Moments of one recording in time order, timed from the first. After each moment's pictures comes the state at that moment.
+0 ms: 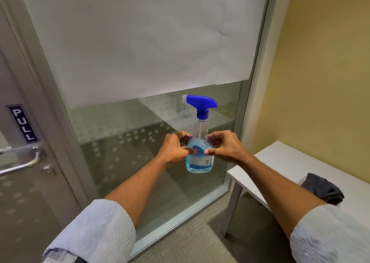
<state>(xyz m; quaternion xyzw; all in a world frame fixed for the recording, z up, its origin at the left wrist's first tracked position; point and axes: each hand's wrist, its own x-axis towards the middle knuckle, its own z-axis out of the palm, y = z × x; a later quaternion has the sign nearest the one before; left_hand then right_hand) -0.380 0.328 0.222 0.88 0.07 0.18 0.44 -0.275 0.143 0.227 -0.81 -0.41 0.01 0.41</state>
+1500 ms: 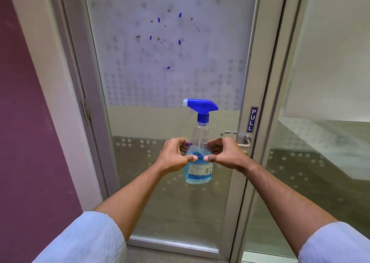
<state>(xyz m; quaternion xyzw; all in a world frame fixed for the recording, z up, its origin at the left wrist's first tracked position) -0.982 0.552 0.265 0.80 0.36 0.38 0.28 -0.781 0.489 0.271 -0.61 -0.64 0.22 0.42</state>
